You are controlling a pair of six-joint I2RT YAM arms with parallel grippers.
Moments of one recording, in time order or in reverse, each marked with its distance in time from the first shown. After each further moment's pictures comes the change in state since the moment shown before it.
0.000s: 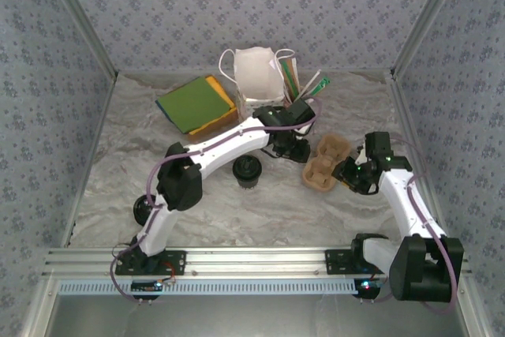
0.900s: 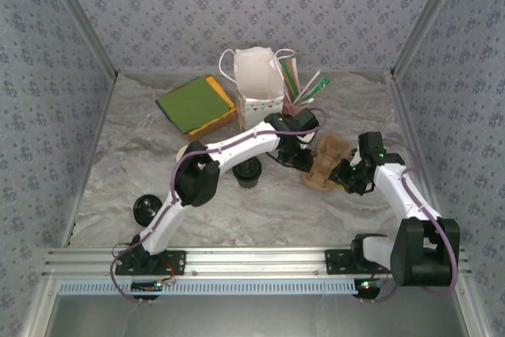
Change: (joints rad) left arm 0.000 0.146 0.042 0.005 0.106 0.013; right arm 0.032 0.094 -0.019 0.040 0.000 0.004
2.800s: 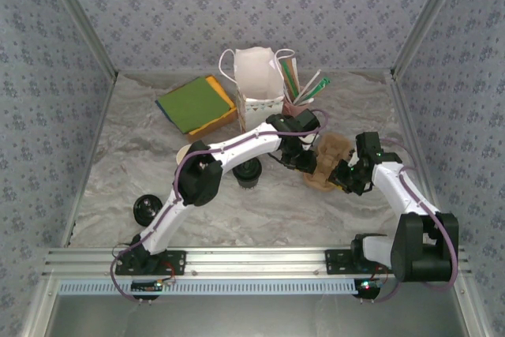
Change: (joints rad) left arm 0.000 0.020 0.010 0.034 0.090 -0.001; right arm 0.018 0.028 -0.005 0.014 0.005 0.000
